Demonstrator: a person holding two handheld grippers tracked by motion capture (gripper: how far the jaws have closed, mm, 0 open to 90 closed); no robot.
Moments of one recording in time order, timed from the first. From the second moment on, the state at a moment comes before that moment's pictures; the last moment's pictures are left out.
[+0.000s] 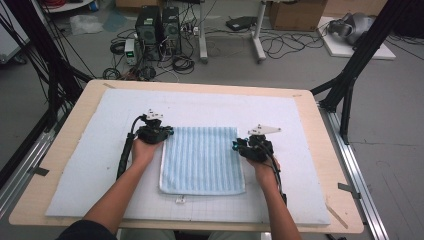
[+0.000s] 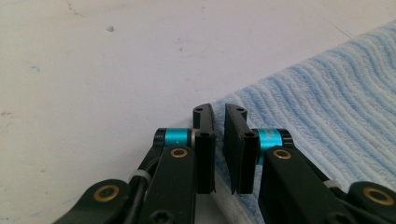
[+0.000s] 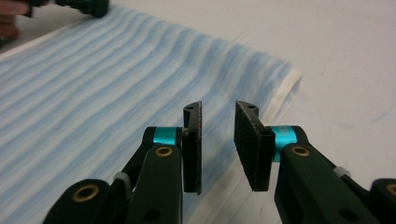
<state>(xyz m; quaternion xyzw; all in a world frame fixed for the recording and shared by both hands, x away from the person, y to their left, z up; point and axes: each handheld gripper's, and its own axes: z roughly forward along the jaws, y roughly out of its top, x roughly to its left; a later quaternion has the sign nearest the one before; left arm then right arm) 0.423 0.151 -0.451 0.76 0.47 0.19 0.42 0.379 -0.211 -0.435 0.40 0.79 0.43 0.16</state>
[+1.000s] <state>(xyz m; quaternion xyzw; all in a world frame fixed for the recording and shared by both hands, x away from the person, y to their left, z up) 0.385 0.173 -0.423 0.74 0.31 0.18 0.58 0.356 -0.252 -0.425 0.41 0.78 0.43 0.20</state>
